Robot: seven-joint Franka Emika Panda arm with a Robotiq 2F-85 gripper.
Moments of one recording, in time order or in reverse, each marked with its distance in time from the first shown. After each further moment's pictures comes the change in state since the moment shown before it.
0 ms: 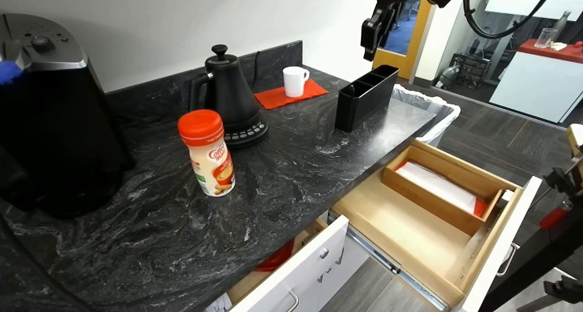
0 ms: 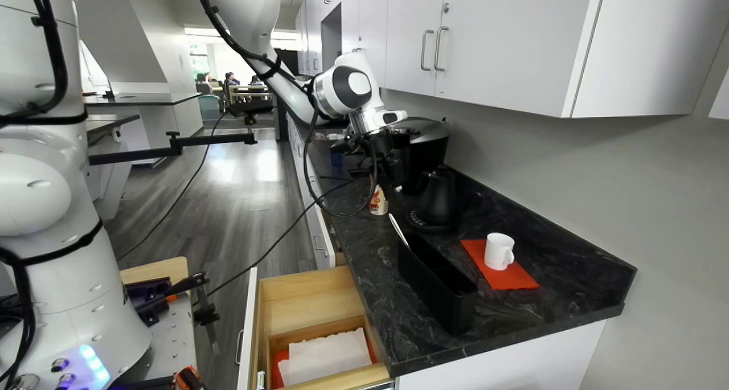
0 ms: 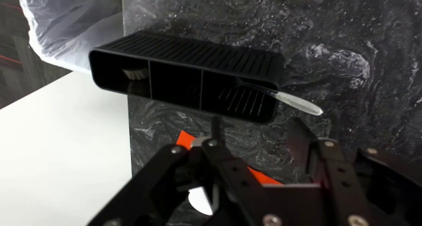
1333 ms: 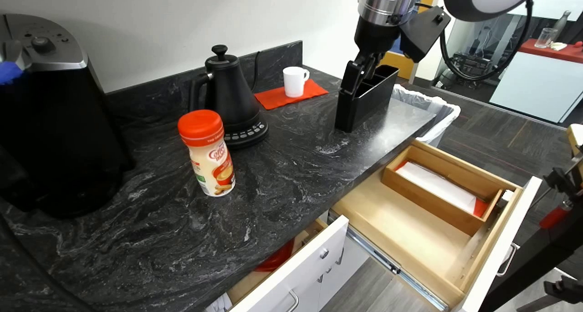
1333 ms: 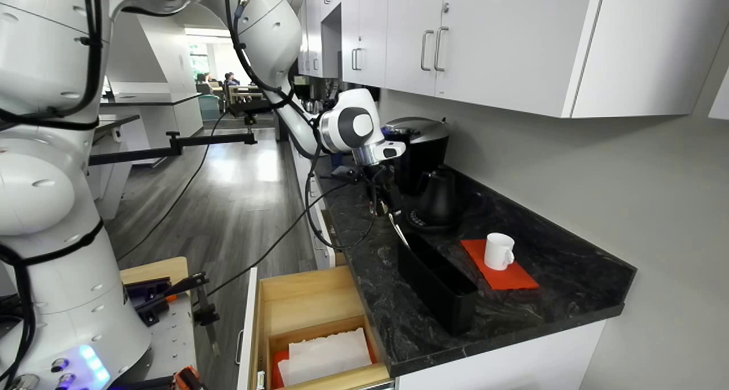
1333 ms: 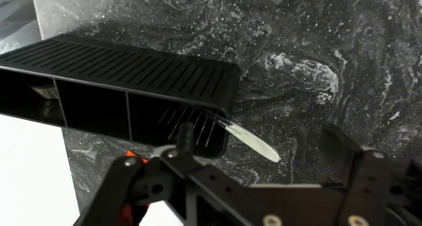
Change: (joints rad) arm 0.030 0.169 -0.031 0.004 0.060 0.221 -0.013
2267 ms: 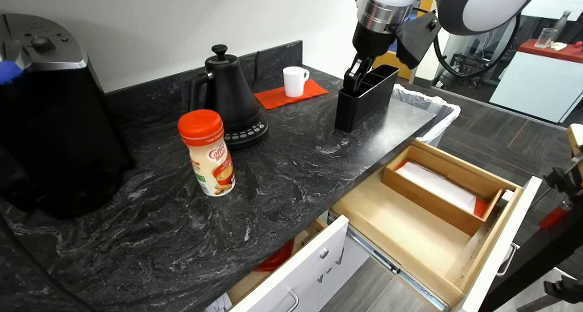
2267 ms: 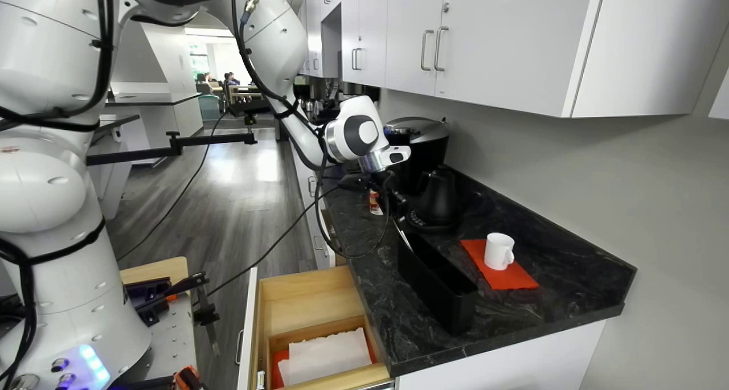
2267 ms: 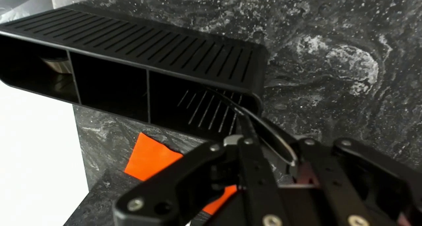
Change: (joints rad) arm 0.093 0.047 -0.142 0.011 -0.064 0.095 0.000
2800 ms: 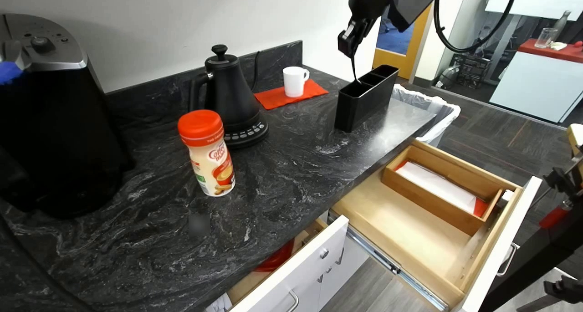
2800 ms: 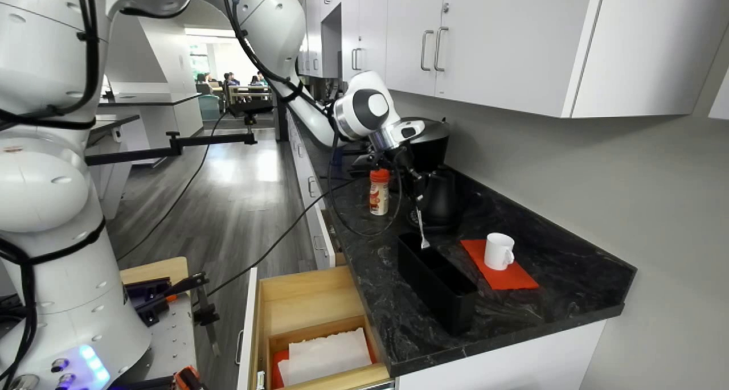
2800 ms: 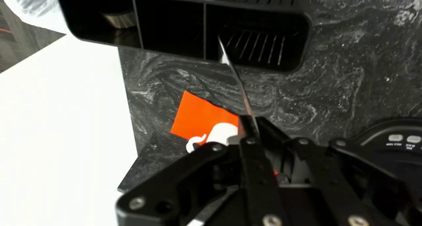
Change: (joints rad) arm 0.020 -0.057 -0.051 0.079 -0.036 -0.091 0.065
